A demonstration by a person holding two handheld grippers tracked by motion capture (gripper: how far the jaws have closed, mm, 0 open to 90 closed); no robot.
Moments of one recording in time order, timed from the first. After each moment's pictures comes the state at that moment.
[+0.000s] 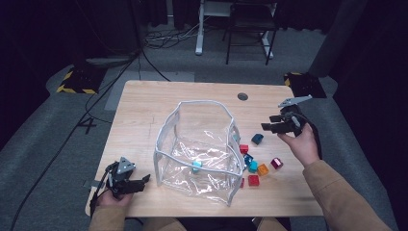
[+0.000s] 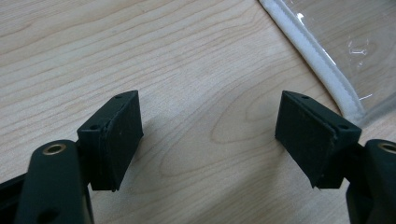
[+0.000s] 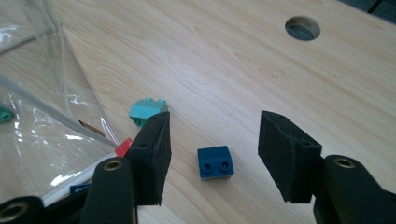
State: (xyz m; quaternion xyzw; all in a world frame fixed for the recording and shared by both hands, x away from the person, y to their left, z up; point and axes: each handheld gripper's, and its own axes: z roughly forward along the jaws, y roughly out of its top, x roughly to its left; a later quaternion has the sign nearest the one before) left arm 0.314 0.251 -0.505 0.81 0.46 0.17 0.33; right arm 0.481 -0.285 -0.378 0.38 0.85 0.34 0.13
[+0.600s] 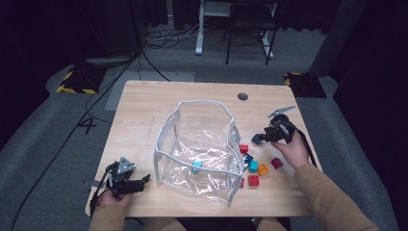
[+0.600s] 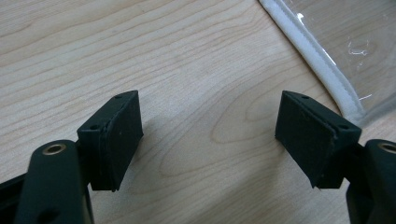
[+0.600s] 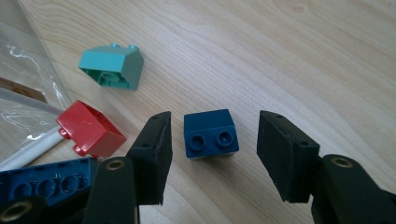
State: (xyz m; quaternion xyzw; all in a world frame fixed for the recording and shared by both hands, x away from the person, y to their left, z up) left arm 0.314 0.251 -0.505 0.81 0.46 0.17 0.33; right arm 0.498 -0.281 -0.441 0.39 0.87 0.28 0.10
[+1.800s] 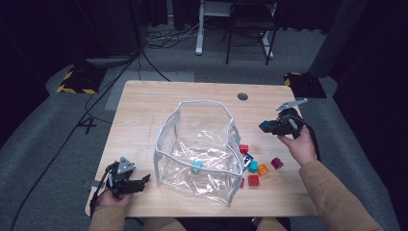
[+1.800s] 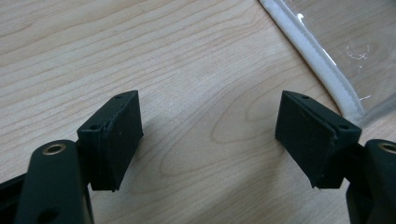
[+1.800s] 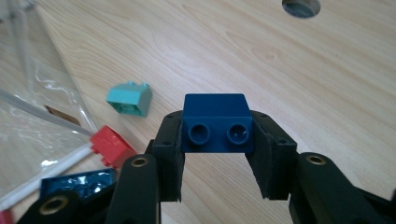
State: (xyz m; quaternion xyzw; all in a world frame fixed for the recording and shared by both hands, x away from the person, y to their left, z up) left arm 0.314 0.251 -0.504 0.81 0.46 0.17 0.33; right arm 0.490 -0.292 -0.398 0.38 0.86 0.32 0.13
